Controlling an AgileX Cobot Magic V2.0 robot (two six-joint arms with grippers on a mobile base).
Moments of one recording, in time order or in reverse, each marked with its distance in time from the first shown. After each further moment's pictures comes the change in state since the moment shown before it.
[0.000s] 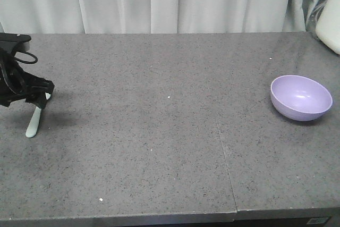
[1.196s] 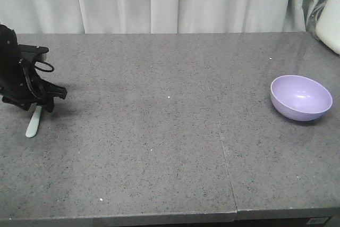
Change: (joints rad) left arm 0.000 0.211 -0.111 0.021 -0.050 -0.001; right arm 0.000 0.000 0.000 0.000 0.009 0.000
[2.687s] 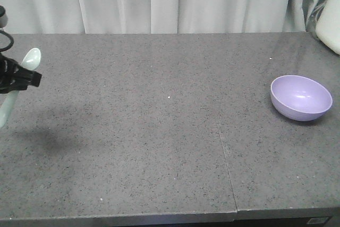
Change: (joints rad) left arm -0.049 -0.642 0.360 -0.128 -0.100 0.124; right arm 0.000 0.000 0.000 0.000 0.001 0.000
